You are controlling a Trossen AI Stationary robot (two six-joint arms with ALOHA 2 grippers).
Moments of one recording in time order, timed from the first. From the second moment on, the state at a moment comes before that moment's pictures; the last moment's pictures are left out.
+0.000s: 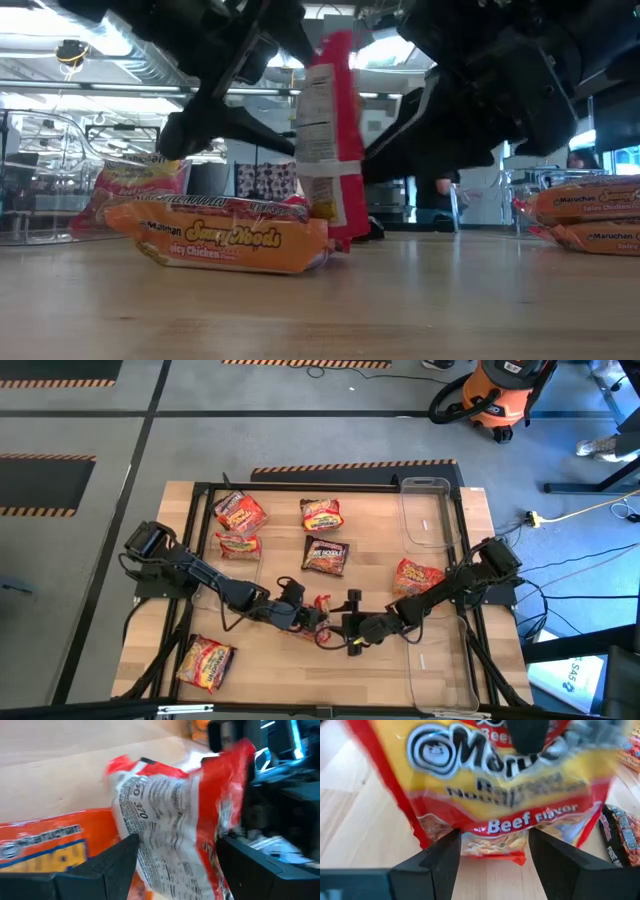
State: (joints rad) left arm -0.40 1.69 0.90 0.17 -0.43 -1.43; right arm 0.47 1.85 0.84 0.43 0.49 0.08
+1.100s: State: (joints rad) left arm -0.41 1.68 0.90 0.14 -0.35 -1.26; right arm 0.47 1.76 0.85 0.39 0.45 0.02
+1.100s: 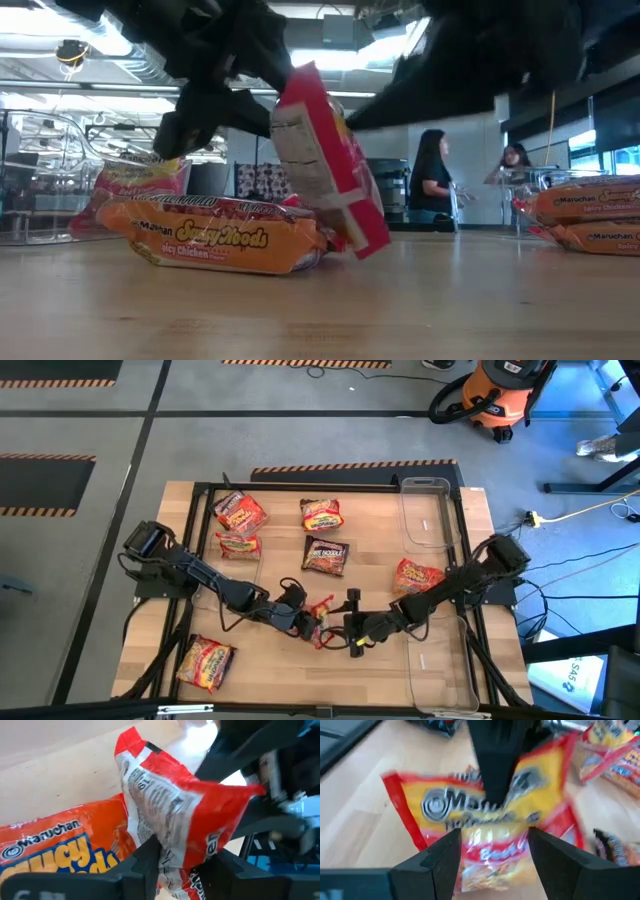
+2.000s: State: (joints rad) left arm -0.42 1.61 0.90 0.30 -0.18 -0.58; right arm 0.49 1.31 0.84 -0.26 0.26 0.21
